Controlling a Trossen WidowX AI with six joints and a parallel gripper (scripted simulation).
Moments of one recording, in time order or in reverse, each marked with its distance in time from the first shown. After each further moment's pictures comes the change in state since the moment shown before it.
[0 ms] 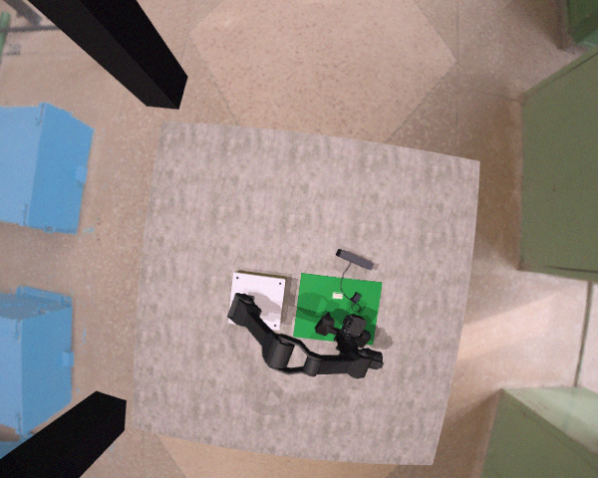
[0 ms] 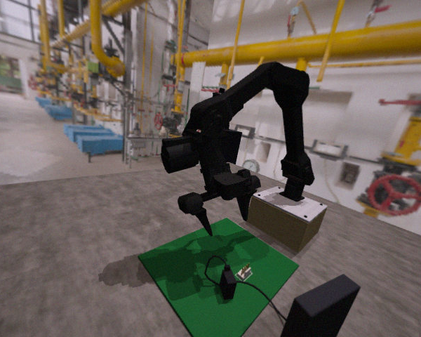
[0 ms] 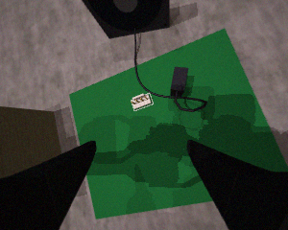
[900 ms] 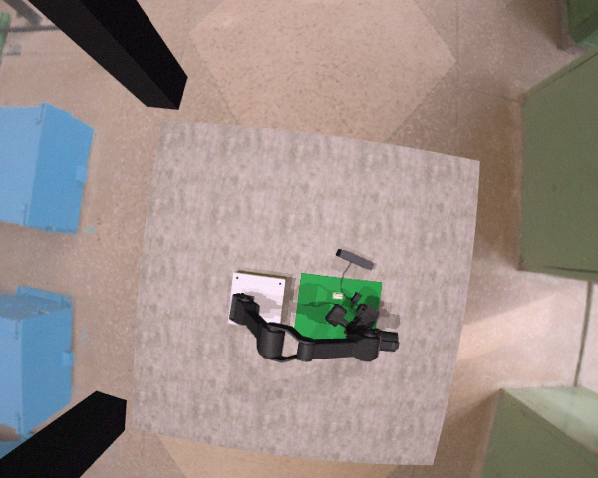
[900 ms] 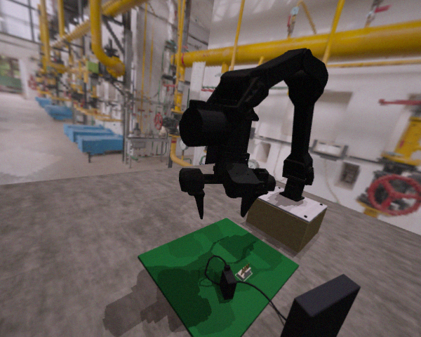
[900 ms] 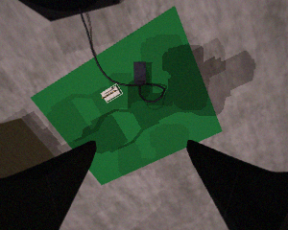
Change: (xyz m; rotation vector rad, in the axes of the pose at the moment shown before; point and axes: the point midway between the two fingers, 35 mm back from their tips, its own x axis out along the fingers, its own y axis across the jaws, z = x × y) arm -0.037 -0.012 0.036 0.168 0.302 -0.260
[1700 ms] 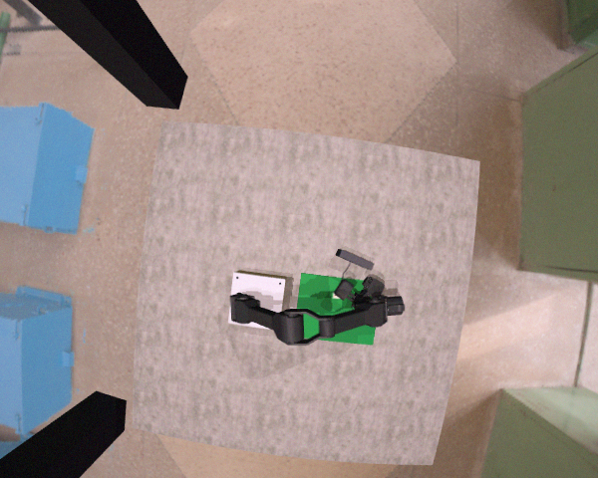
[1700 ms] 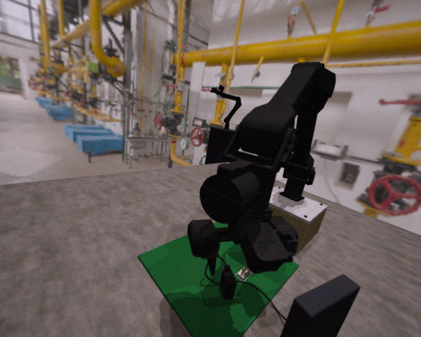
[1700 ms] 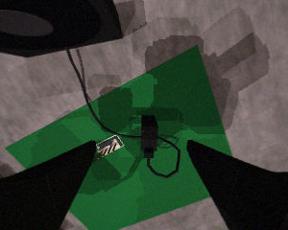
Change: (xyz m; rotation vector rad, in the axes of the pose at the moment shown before) arm 0.065 0.011 0.076 -0.026 0.017 -0.020
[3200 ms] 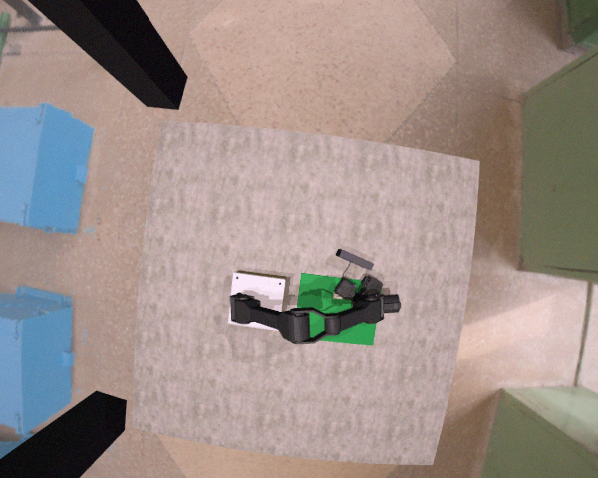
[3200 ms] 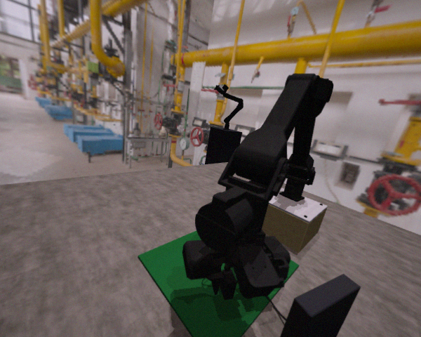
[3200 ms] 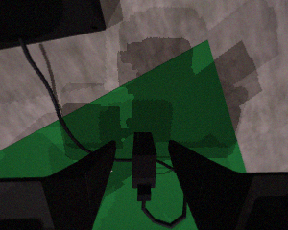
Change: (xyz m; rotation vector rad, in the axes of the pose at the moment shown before) arm 0.045 -0.005 0.004 0.001 -0.019 -0.026
